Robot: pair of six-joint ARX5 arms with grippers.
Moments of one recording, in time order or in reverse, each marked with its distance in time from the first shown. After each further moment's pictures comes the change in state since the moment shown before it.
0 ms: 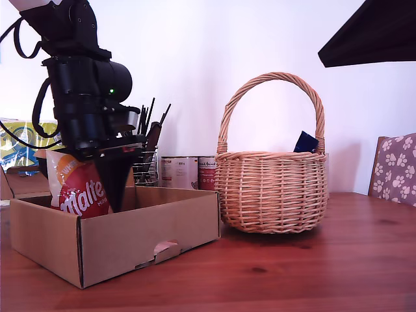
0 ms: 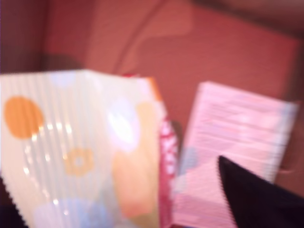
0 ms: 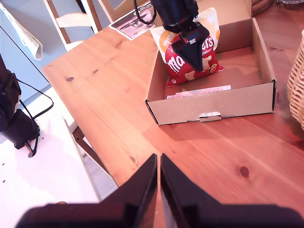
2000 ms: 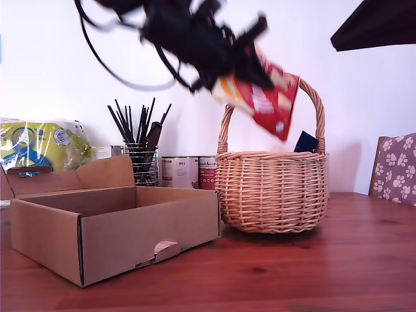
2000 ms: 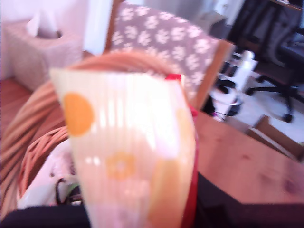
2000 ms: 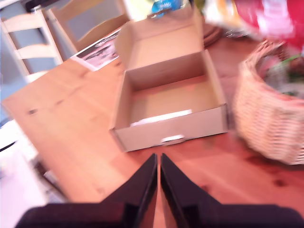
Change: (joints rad) left arm -0.282 -0.013 0.017 1.047 0.280 -0.185; right arm -0.011 -0.071 0.006 0.039 0.183 0.060
